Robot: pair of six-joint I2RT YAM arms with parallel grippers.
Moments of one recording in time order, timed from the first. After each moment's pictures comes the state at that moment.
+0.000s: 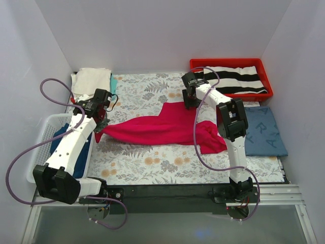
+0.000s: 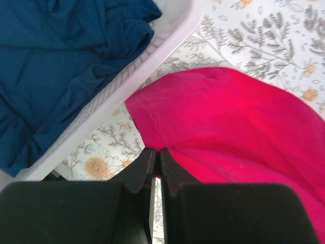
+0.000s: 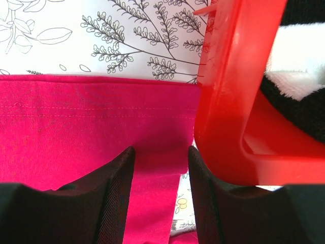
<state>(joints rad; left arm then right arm) -0.24 1.28 1.26 -1.18 -0.54 -0.96 0.43 2.27 1.85 -0.73 0.20 0.21</state>
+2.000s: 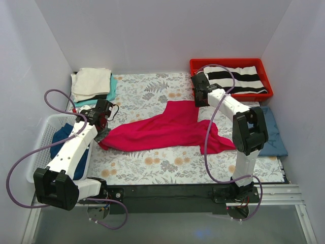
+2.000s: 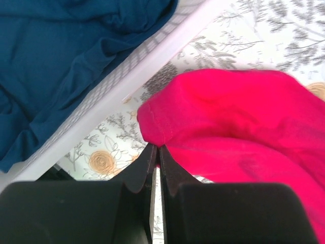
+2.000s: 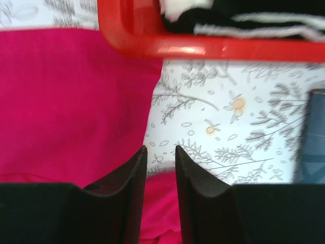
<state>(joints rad) -0.24 1.22 1.07 -1.13 -0.52 -1.00 0.42 1.92 1.54 -0.61 0.34 0.24</state>
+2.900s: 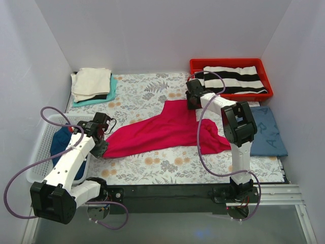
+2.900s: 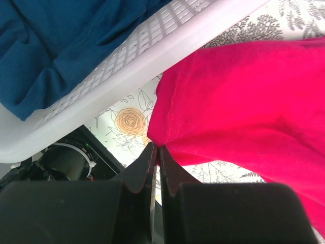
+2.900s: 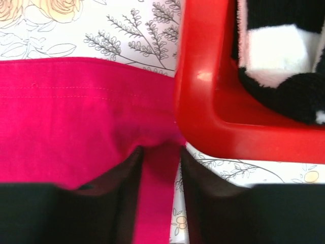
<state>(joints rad) -0.23 1.06 0.91 -1.29 -0.41 -1.16 0.42 2.11 1.50 -0.33 0.22 0.21</state>
